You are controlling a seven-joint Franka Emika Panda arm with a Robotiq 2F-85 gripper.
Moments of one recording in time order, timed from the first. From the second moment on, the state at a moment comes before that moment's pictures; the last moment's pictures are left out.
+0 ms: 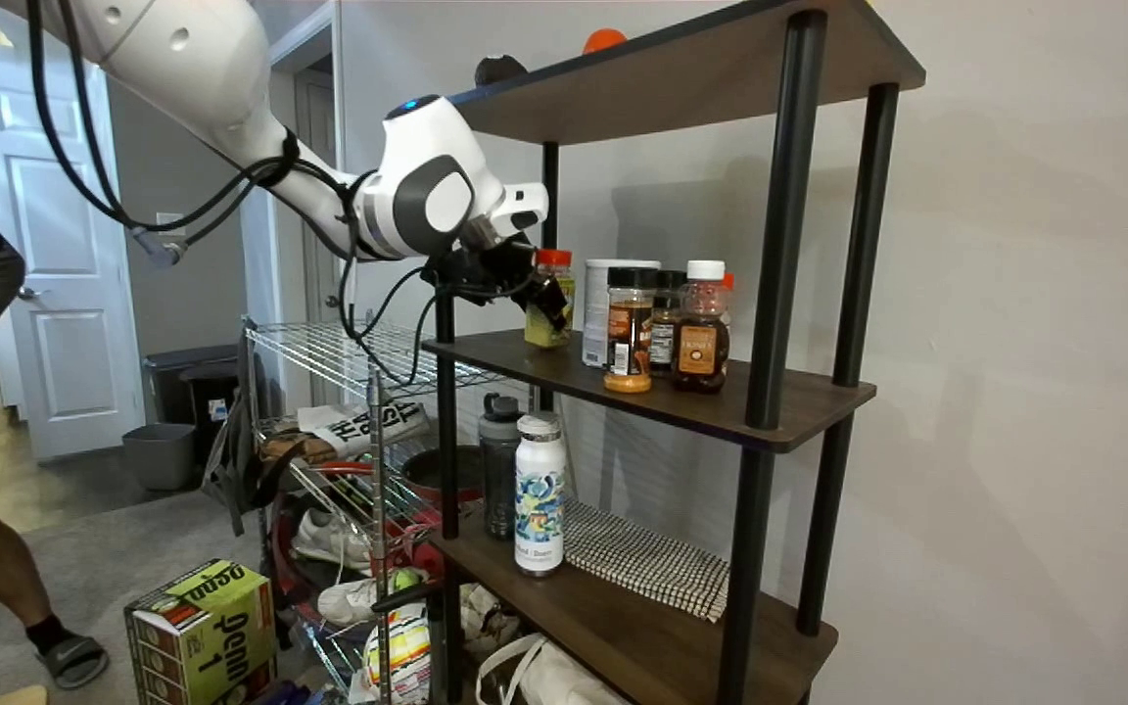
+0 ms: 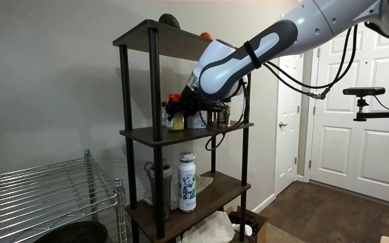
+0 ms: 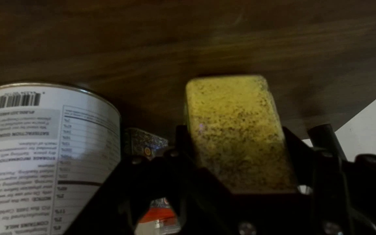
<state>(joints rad) 0.22 0.11 -0.03 -1.96 -0.09 2.83 0.34</state>
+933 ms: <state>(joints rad) 0.19 0.02 0.00 -2.04 -0.09 2.82 0.33</state>
